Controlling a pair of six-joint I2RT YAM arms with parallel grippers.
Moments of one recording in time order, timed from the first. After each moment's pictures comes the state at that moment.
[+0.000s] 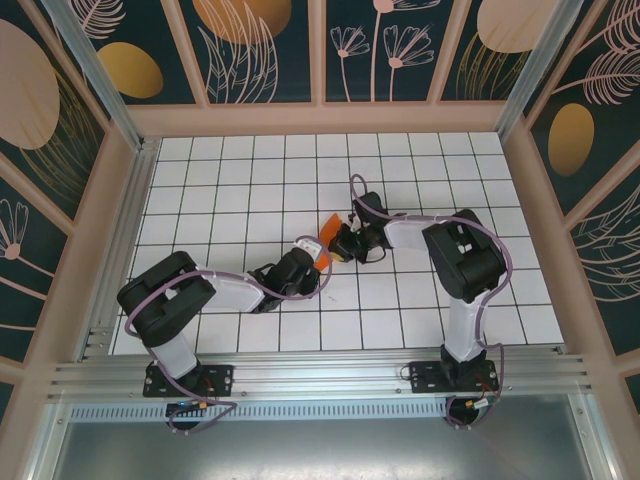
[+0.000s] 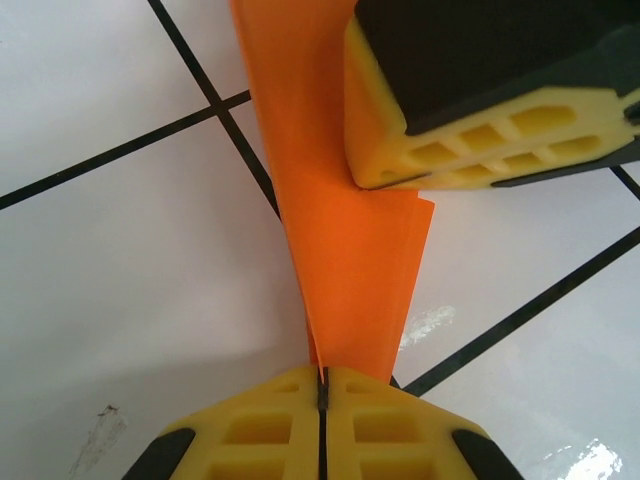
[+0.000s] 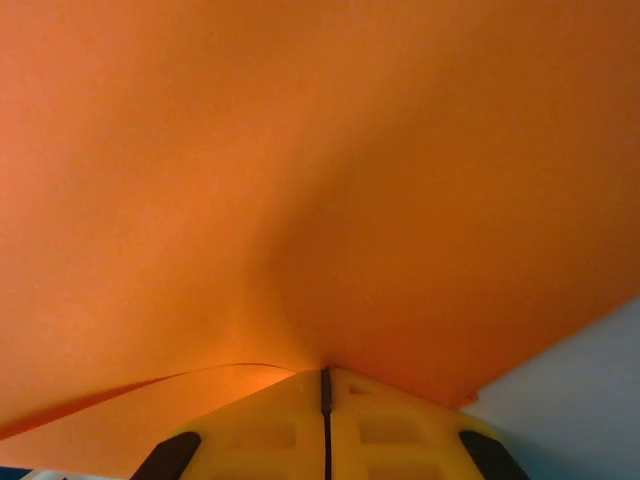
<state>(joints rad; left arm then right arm) -0.89 1.72 0.63 0.31 -0.19 -0.31 0.52 1.93 1.04 -0.15 -0.58 0.97</state>
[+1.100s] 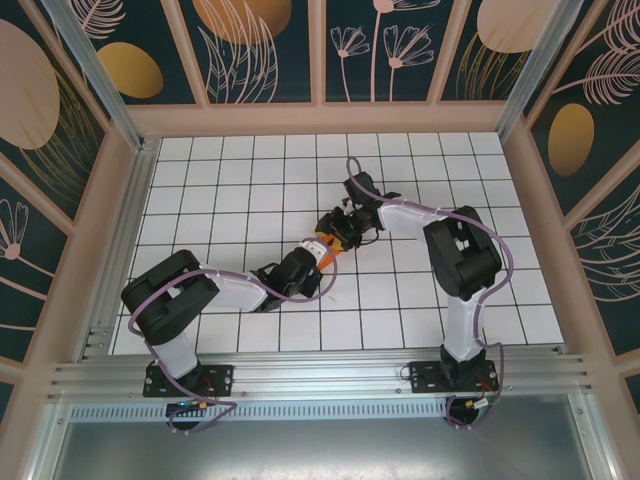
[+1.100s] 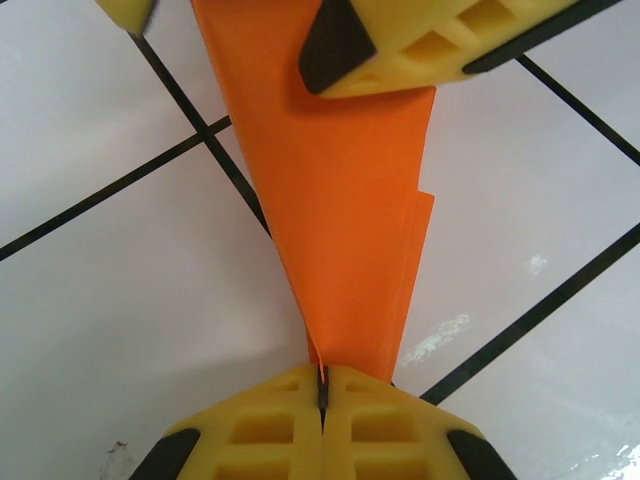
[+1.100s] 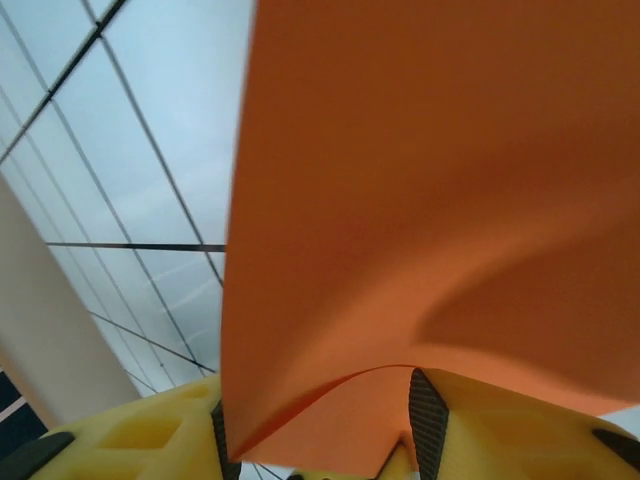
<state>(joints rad) -0.89 1.74 0.65 0.31 -0.22 -0.21 0.54 1.96 1.27 -0.38 -0.55 0.97</state>
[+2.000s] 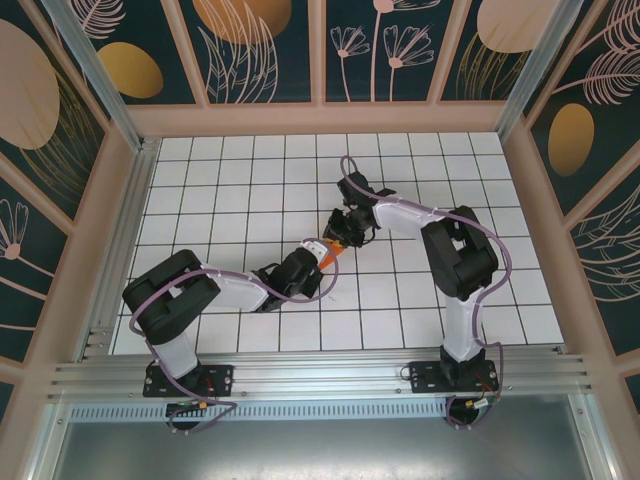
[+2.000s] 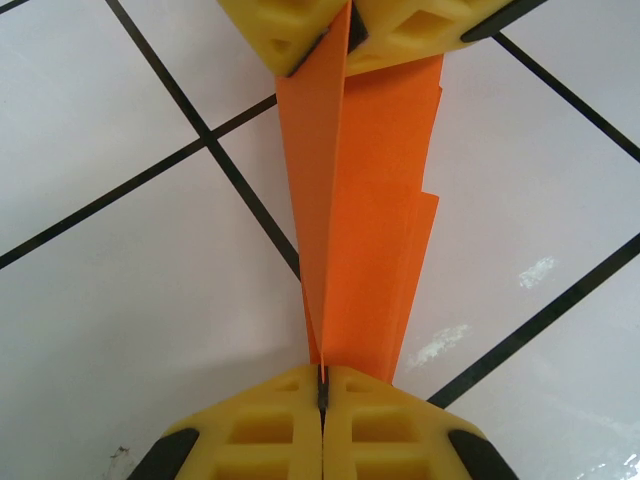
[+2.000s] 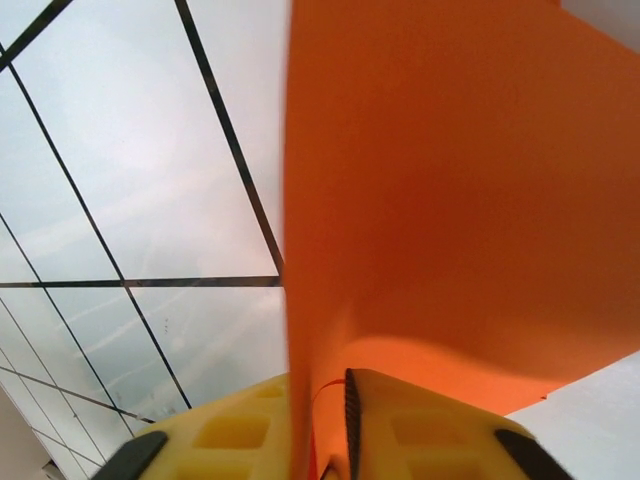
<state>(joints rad) -0.90 1.75 0.66 0.31 -0.24 -0.21 0.57 1.97 1.33 -0.51 -0.38 0.91</state>
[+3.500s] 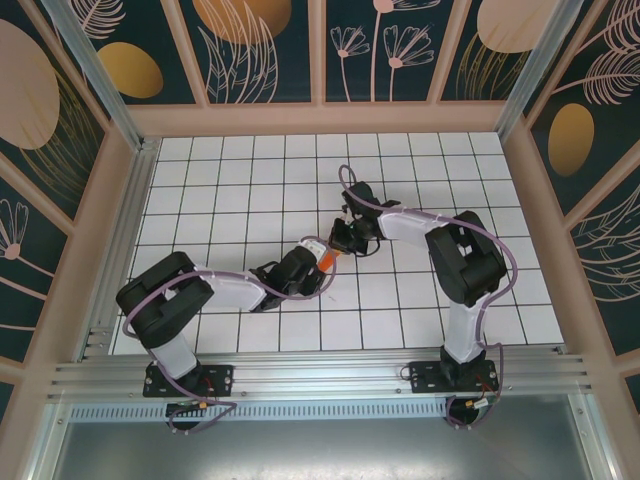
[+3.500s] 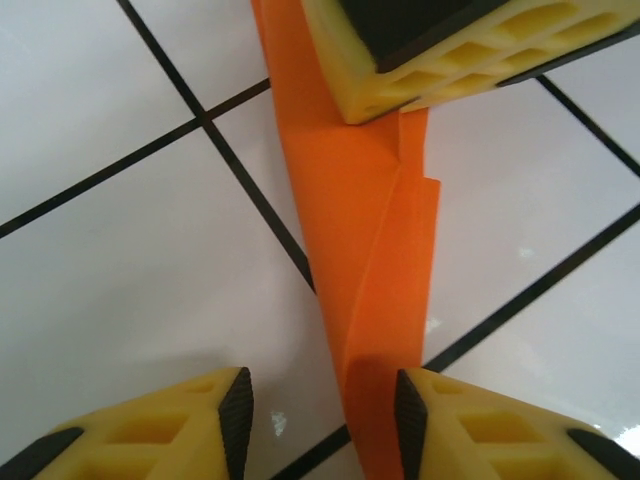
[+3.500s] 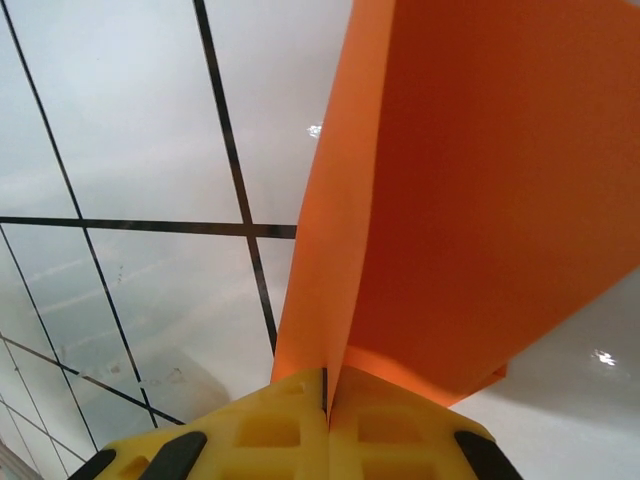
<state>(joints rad) -0.90 1.70 0.67 0.24 -0.19 -0.26 0.57 1.91 1.18 -0.39 -0.40 0.76</state>
